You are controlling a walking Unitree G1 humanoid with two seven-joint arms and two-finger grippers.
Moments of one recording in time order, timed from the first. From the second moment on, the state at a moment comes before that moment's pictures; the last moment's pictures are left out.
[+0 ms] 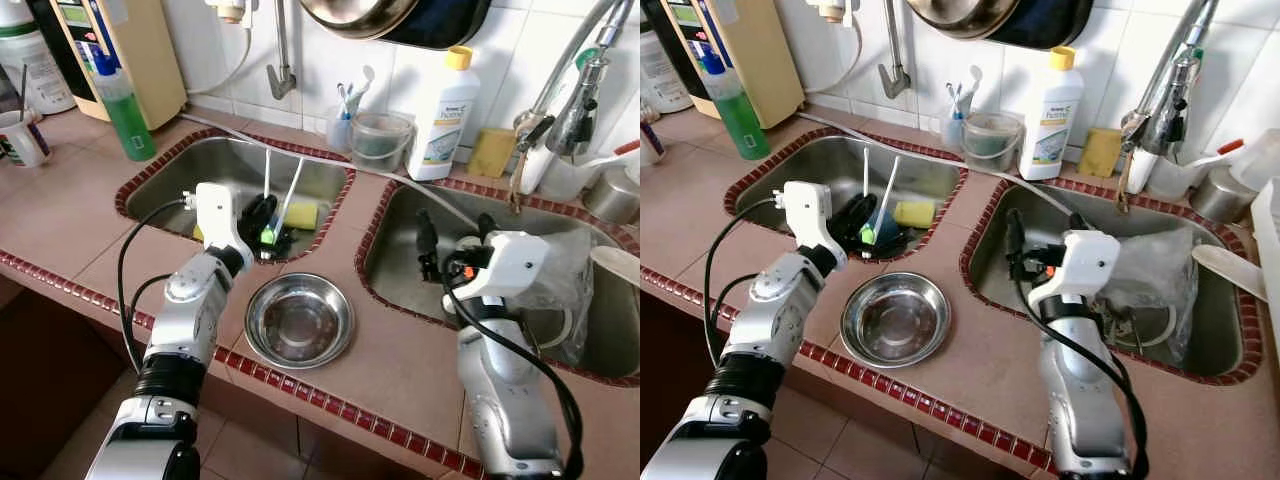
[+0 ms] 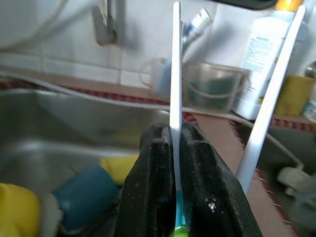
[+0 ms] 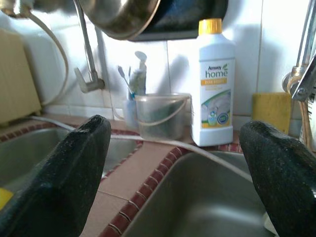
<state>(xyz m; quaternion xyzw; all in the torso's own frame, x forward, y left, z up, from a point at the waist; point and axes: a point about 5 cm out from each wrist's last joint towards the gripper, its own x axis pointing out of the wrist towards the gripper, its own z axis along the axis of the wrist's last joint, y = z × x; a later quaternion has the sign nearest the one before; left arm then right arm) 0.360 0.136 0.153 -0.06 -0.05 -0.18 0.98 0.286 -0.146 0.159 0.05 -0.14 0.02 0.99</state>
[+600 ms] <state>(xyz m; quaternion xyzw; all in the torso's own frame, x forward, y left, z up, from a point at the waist) 0.361 0.120 0.158 -0.05 -0.05 -0.20 0.98 0.294 -0.142 0.150 -0.02 -0.14 0.02 0.99</state>
